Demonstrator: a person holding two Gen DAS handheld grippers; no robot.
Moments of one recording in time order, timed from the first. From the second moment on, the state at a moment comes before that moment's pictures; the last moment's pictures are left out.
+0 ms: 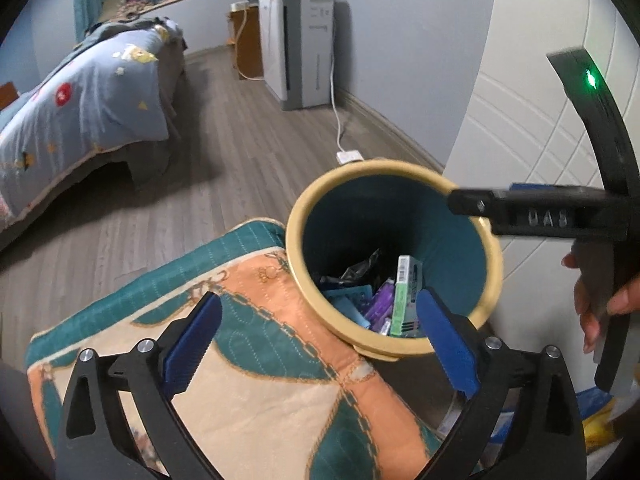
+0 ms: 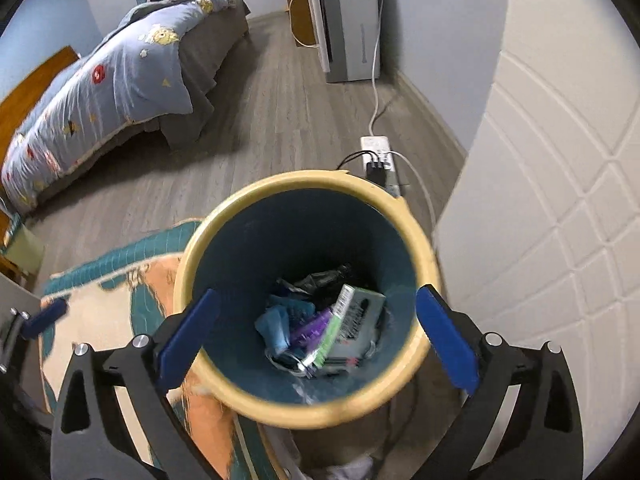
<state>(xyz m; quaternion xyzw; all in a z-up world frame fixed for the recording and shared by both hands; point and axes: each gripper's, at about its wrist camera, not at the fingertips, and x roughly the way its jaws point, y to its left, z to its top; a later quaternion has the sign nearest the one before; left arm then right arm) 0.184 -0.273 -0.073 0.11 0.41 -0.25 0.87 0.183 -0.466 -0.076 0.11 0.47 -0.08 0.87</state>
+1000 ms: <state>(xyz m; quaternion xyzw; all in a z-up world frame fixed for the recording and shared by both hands) 0.071 -0.194 0.014 0.09 0.36 -0.20 0.91 0.054 -0.399 0.004 0.05 0.41 -0.12 0.90</state>
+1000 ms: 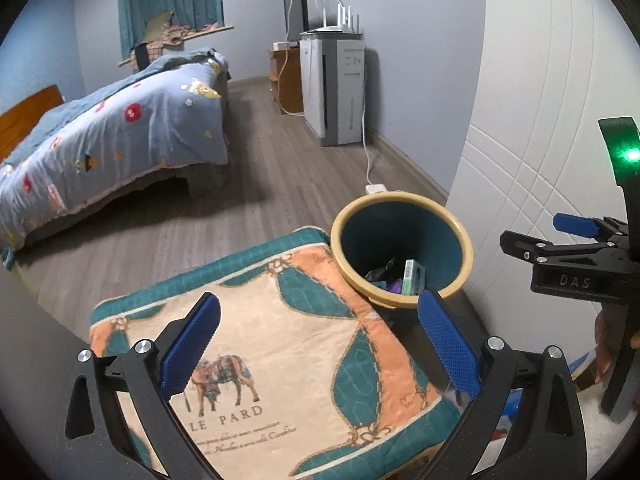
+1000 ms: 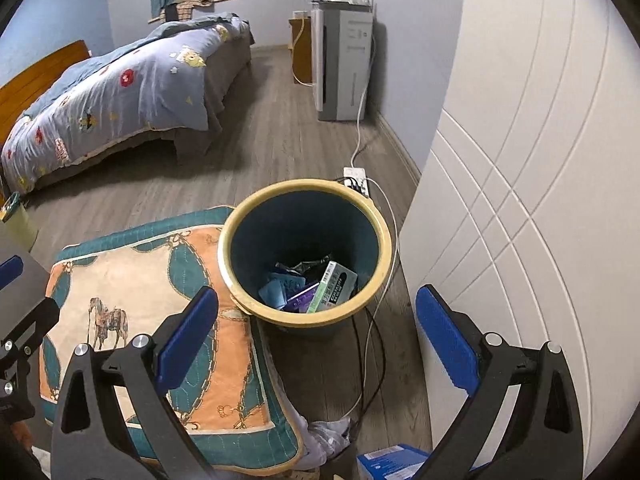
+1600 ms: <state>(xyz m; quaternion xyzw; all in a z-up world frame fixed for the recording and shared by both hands) 0.070 -0.185 0.015 0.09 0.36 -0.20 0.91 0.052 -0.393 0.005 0.04 0.41 -0.12 0.90</state>
